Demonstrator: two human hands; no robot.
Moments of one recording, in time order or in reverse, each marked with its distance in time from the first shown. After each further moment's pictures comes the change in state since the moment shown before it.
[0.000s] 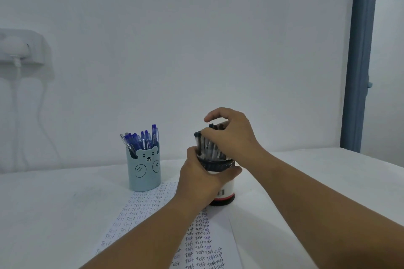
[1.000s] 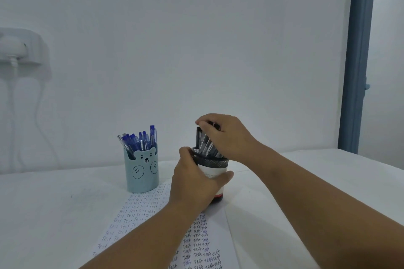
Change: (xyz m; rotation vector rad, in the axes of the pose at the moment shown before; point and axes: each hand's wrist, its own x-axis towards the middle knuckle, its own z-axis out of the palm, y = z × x) left_hand 0.002 -0.008 -0.001 0.169 0.150 0.092; right_hand 0.008 -0.002 -0.005 -0.219 -0.181 -0.161
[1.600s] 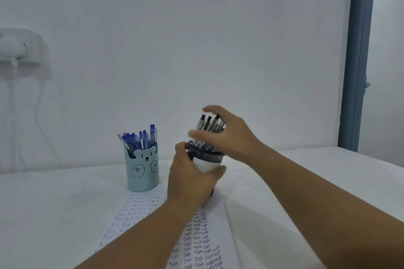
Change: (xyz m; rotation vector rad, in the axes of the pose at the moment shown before) left_hand 0.006 -0.007 -0.002 -0.014 0.036 0.005; right_hand -0.010 0.001 -0.005 0.157 0.009 0.075
